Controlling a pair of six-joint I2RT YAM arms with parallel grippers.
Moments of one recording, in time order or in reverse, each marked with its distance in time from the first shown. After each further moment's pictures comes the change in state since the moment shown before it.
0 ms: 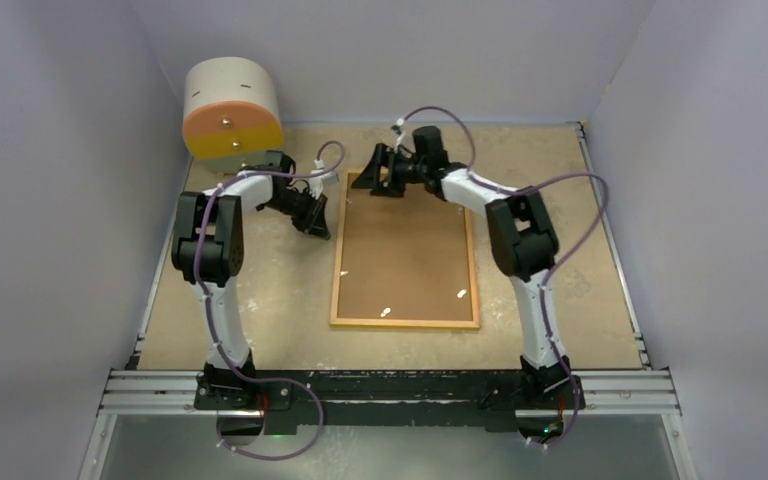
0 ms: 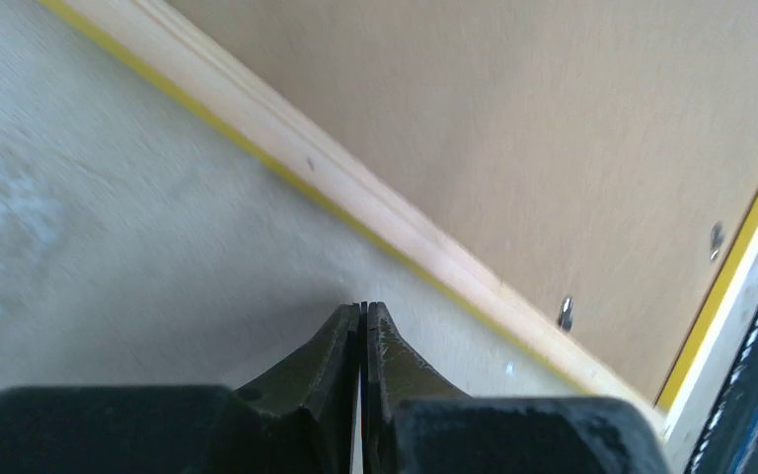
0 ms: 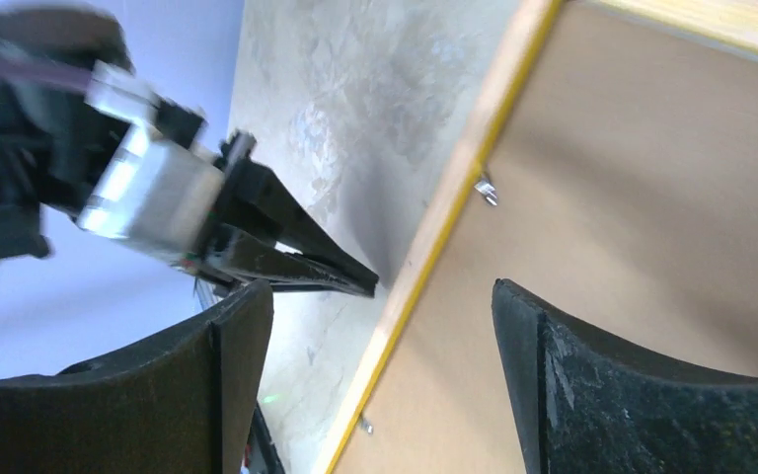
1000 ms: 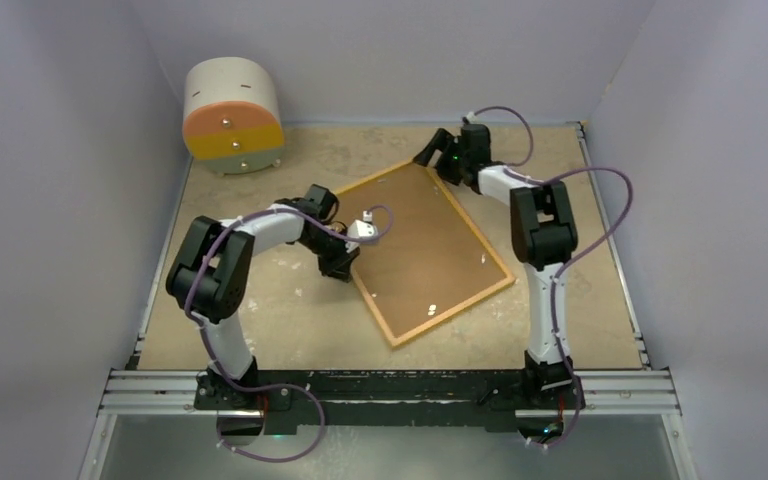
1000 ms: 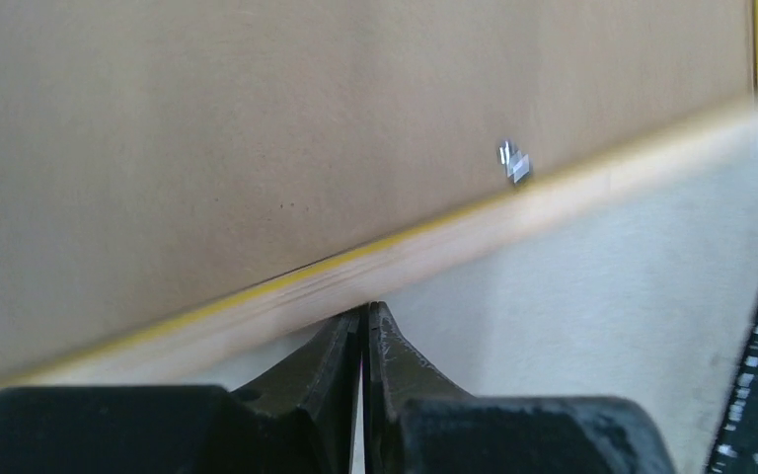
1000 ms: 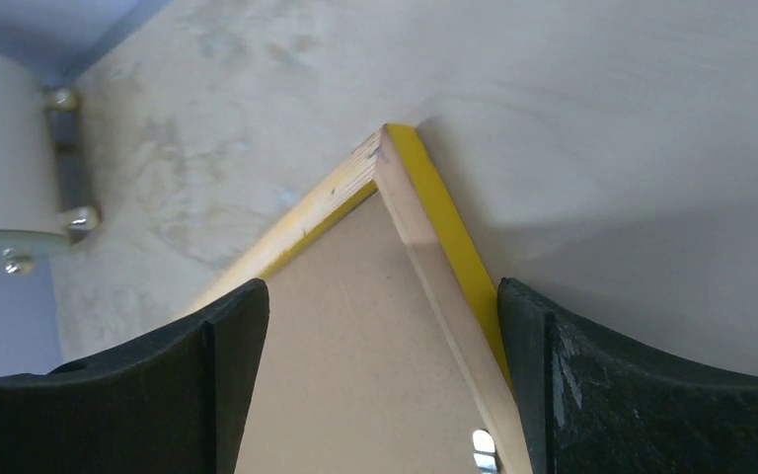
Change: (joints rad) left arm -0.259 -0.279 -0.373 0.075 -0.158 0.275; right arm -0.269 -0.121 -0.241 0.059 0.458 0.023
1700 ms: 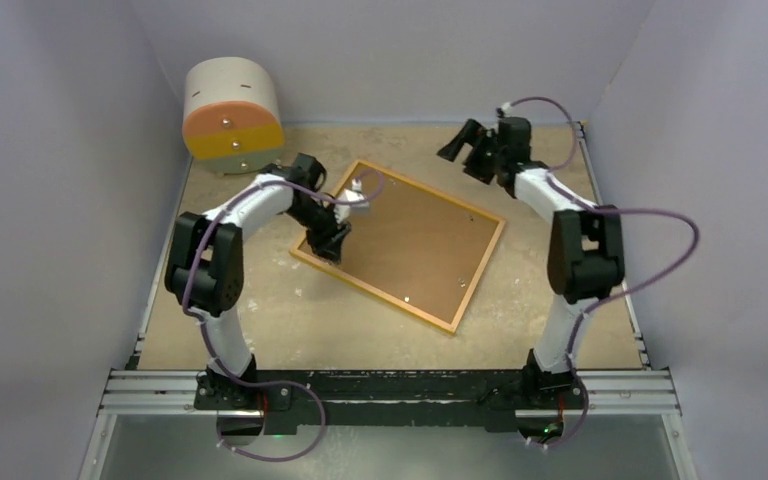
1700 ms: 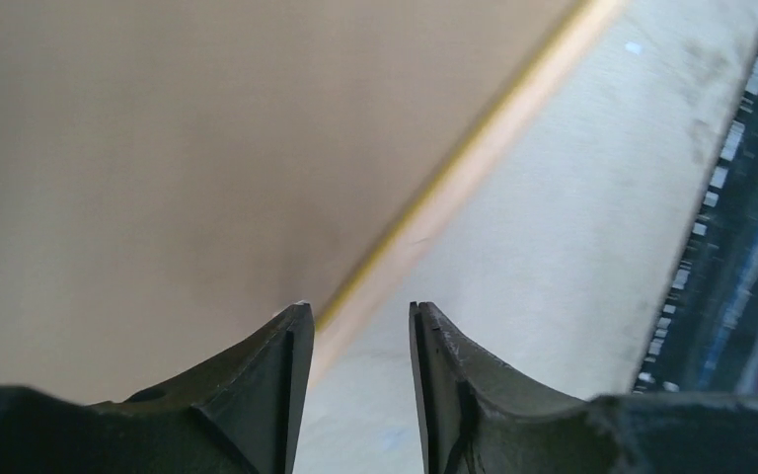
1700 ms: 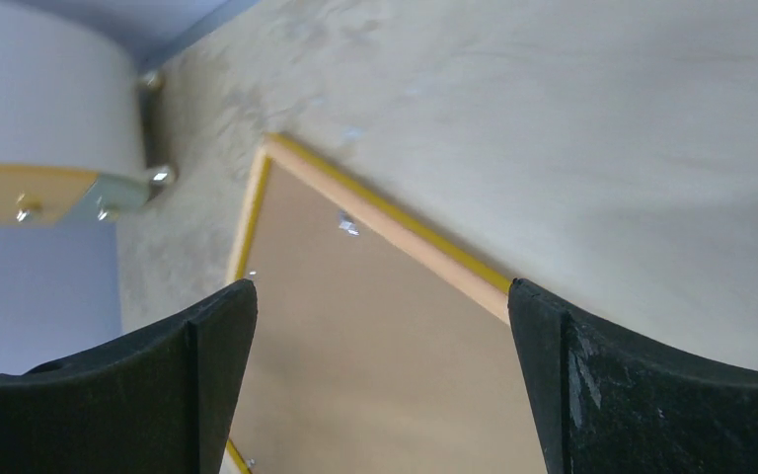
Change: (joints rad) left arm -0.006 0.042 0.248 -0.369 0.011 0.015; right arm 0.001 -0.213 -0.056 -0.099 -0.103 -0.041
